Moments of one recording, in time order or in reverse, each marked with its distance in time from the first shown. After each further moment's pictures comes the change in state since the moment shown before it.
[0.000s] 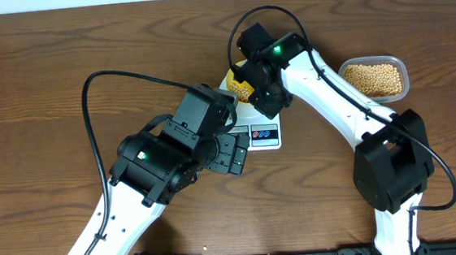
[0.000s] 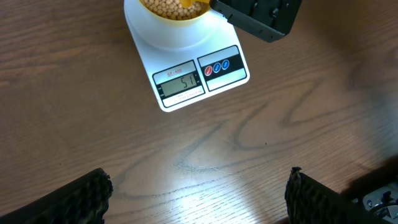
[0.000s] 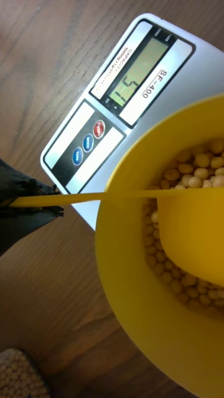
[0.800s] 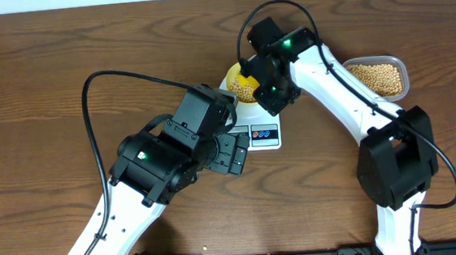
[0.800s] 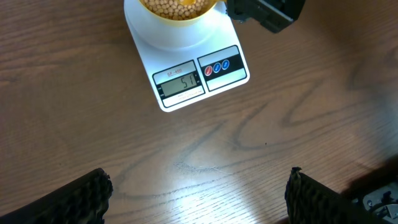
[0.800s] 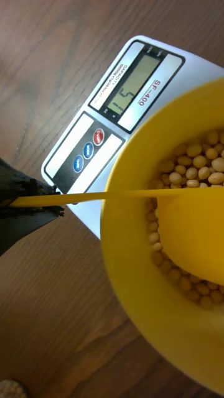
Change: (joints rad) left arm 0.000 0.000 0.000 0.000 0.000 0.000; right arm -0.058 0.001 0.000 -0.006 -0.105 0.031
